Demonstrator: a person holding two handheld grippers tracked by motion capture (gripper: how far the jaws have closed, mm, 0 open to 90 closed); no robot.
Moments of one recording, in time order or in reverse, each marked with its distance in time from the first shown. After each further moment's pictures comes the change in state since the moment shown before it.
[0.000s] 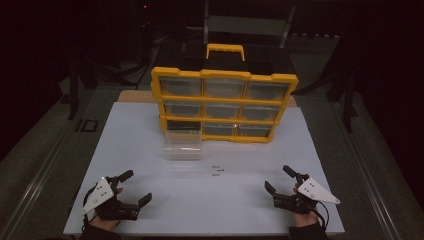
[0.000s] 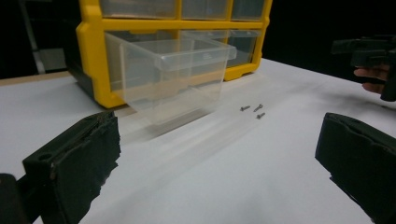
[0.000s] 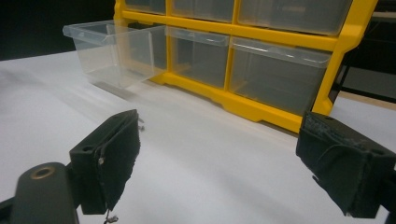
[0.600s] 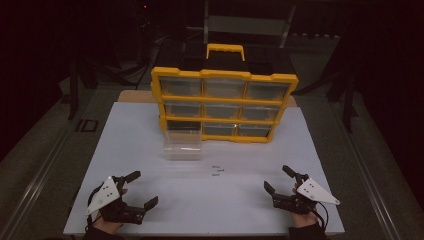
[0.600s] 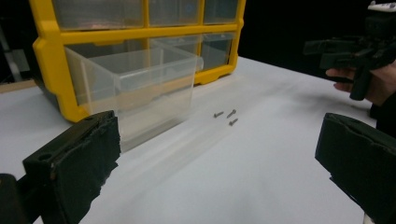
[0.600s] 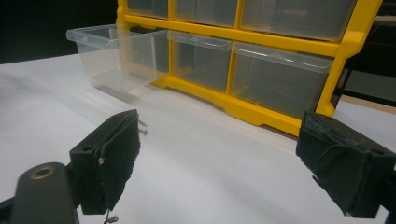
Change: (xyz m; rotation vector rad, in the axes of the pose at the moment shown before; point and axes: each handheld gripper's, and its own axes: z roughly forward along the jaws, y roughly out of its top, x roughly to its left) left arm -0.019 0.025 0.005 0.014 -0.071 -0.001; right arm 0.003 0.002 0.000 -0.008 -0.002 -0.002
